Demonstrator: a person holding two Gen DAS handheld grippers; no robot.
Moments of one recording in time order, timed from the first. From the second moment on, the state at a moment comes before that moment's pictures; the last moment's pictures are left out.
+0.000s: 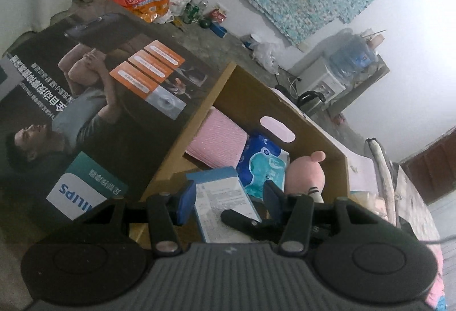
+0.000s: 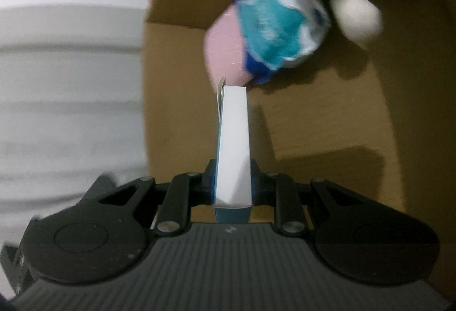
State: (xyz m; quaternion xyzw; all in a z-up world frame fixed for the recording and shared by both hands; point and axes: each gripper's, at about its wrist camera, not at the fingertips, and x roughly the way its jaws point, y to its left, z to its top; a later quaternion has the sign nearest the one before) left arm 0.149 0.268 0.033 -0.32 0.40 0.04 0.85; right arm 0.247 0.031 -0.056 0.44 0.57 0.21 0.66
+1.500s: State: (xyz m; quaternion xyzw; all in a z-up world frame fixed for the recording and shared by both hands) left arm 0.110 0.223 0.074 -0.29 0.37 0.03 0.88; right arm 0.197 -0.040 0.025 0.41 0.50 0.29 0.71
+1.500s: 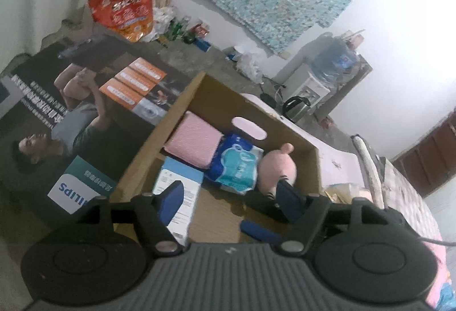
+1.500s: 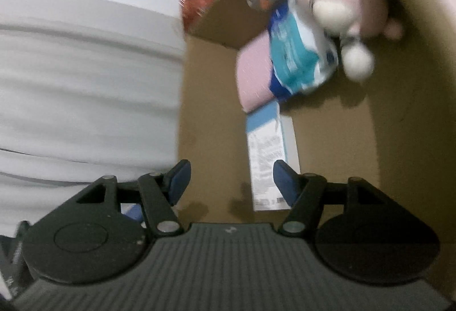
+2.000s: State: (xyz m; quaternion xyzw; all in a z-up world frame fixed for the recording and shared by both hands) left arm 0.113 0.083 0.086 -0.18 0.38 -0.08 0.90; right arm 0.143 -0.200 0.046 0.47 0.35 0.31 0.75
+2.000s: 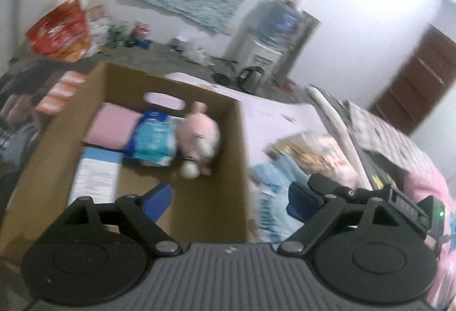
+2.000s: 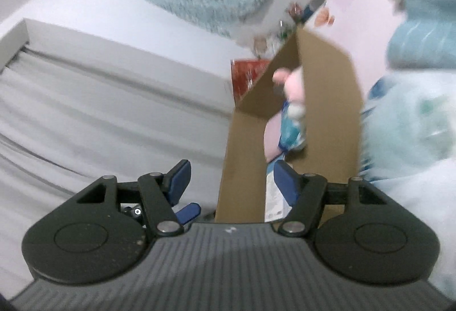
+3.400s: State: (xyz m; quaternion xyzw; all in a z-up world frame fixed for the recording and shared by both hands) left arm 0.369 -0.132 -0.066 -0.19 0.63 -0.07 0.75; right arm 0.269 -0.318 -0.130 0.43 0.40 0.18 0.79
